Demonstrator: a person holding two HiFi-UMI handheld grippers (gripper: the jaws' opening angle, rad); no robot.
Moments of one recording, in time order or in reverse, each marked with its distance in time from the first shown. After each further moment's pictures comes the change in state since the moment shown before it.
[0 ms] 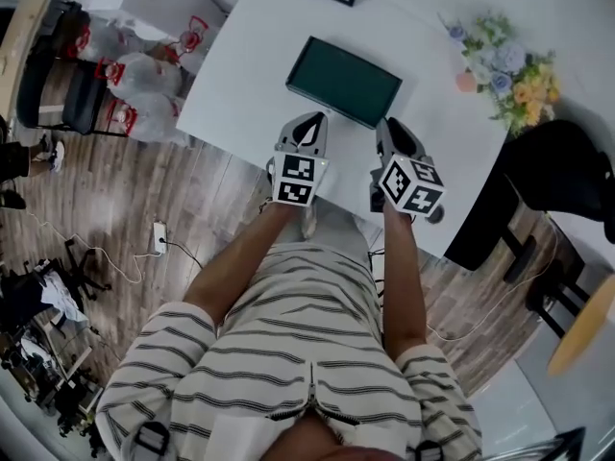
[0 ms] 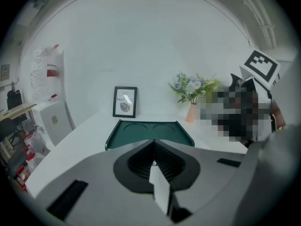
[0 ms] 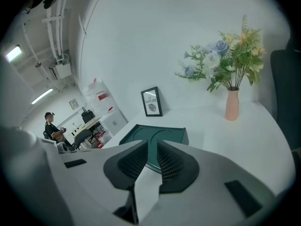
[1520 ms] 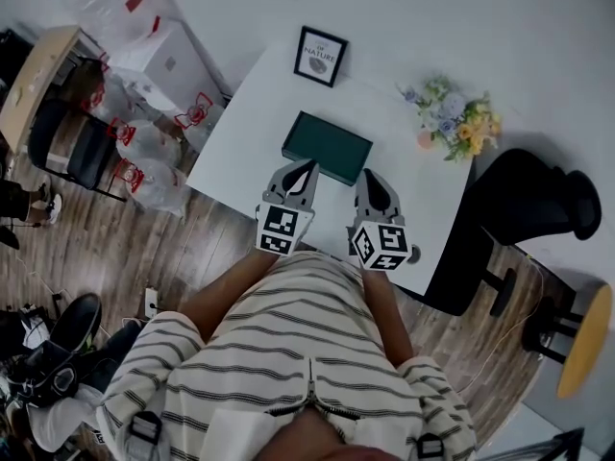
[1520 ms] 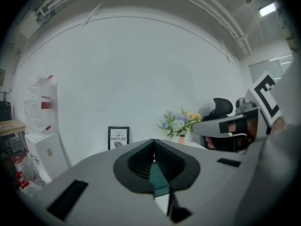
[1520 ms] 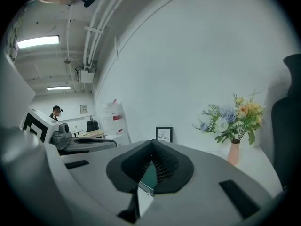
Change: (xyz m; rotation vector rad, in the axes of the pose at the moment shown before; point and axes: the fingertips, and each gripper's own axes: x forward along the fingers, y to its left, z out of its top) left arm -0.100 -0.028 0.125 0.117 -0.311 -0.087; right arm -0.099 0.084 0.073 -0.250 -0.390 0.042
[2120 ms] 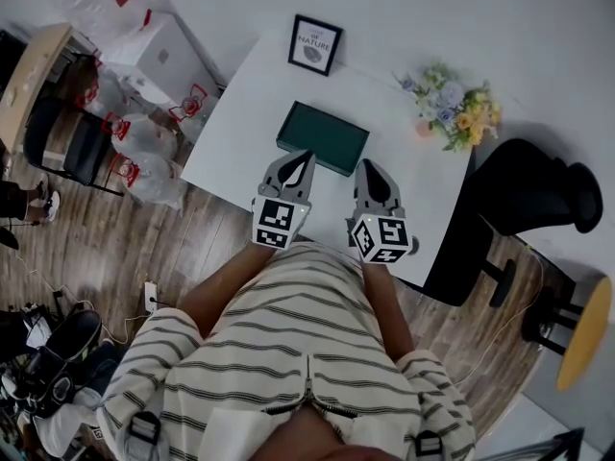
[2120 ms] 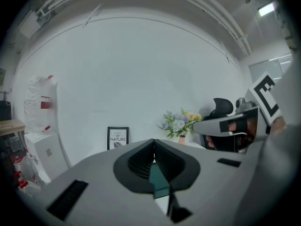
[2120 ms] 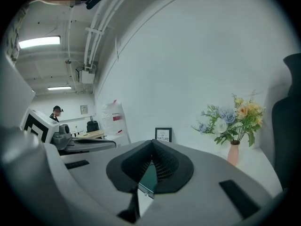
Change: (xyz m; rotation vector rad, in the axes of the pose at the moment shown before) left arm 0.005 0.000 0.000 0.000 -0.011 0.003; right arm 0.001 -0.007 0.002 -0.007 -0.015 0.005
